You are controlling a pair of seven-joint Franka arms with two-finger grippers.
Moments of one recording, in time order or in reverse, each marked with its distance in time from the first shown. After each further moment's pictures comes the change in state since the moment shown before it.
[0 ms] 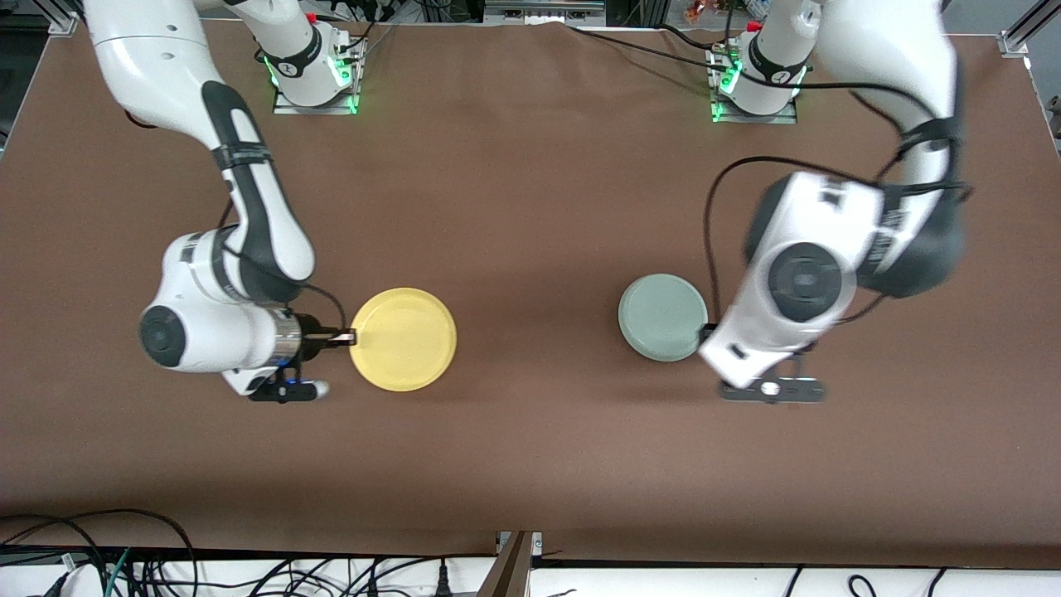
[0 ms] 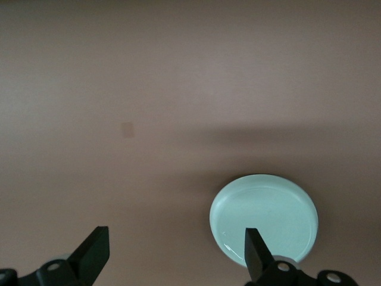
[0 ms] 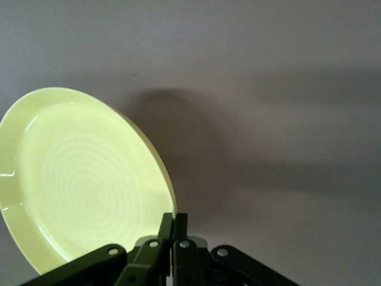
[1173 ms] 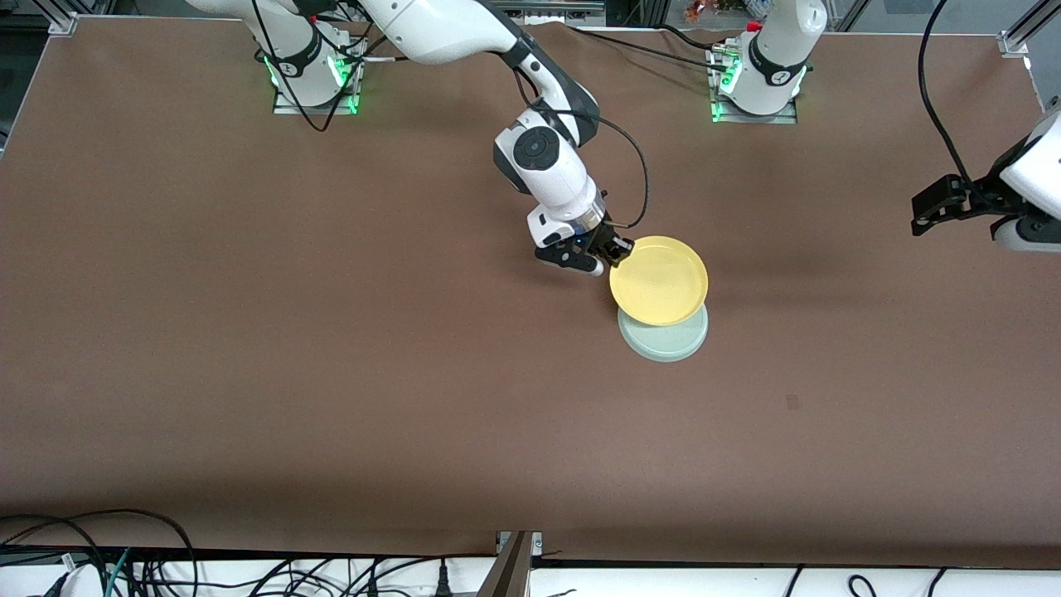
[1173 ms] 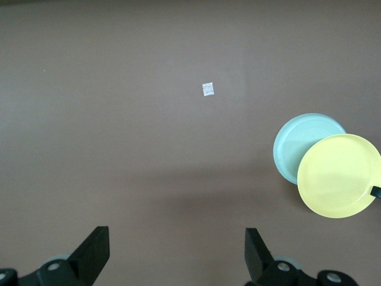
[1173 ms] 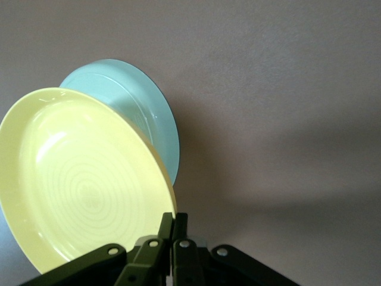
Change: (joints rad) left arm 0.260 -0.641 0.039 -0.565 -0.084 0.061 0.353; right arm 0.690 0.206 -0.004 0.030 0.047 0.784 0.929
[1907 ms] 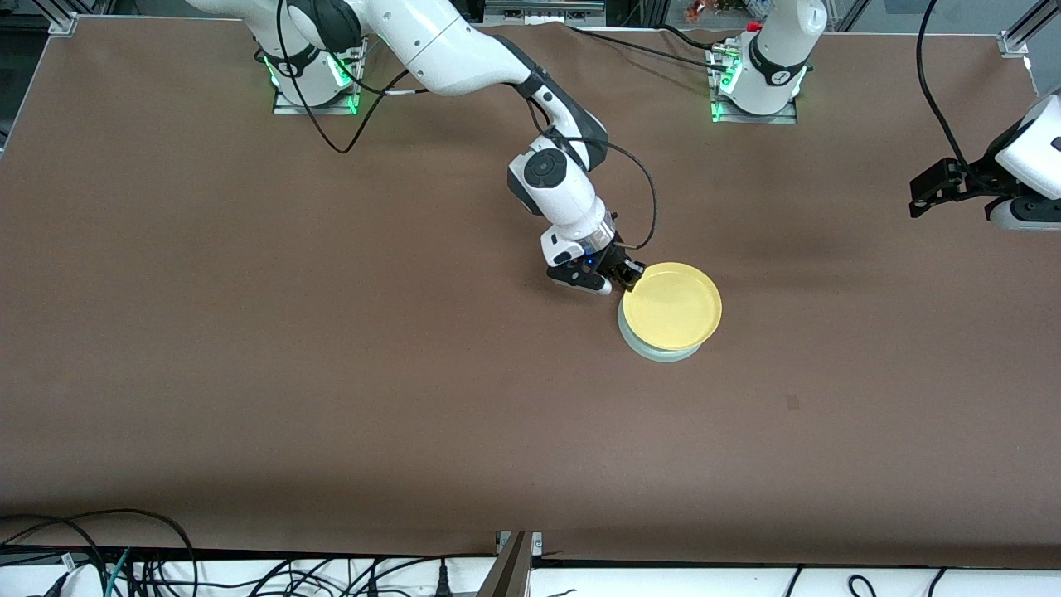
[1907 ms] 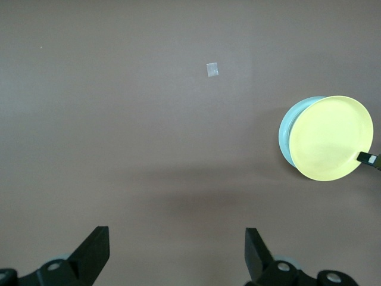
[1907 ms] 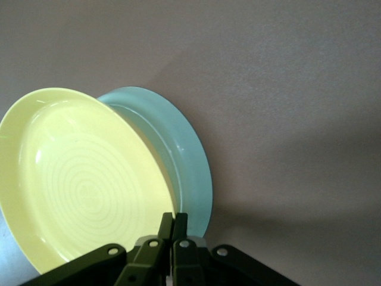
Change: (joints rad) left arm 0.008 -0.053 -0.012 -0.077 0.000 -0.003 0.000; right arm 0.002 0.167 -0.021 0.189 0.000 0.072 0.049
